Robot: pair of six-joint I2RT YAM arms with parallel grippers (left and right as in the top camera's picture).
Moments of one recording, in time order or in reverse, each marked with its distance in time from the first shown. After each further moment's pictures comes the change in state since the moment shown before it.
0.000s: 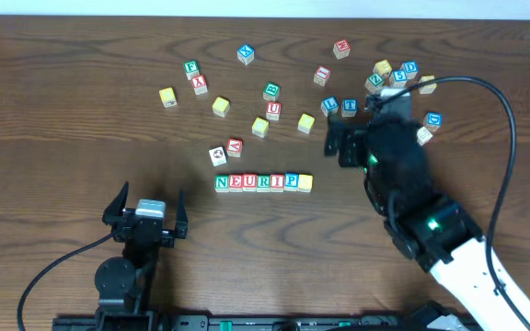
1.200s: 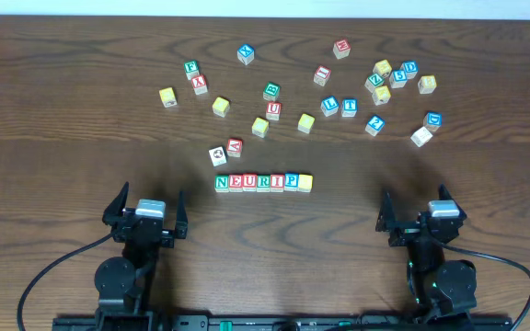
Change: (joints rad) left arm 0.000 0.000 0.005 -0.007 0.000 0.000; right arm -0.341 -1.074 -0.913 0.153 -0.224 -0.270
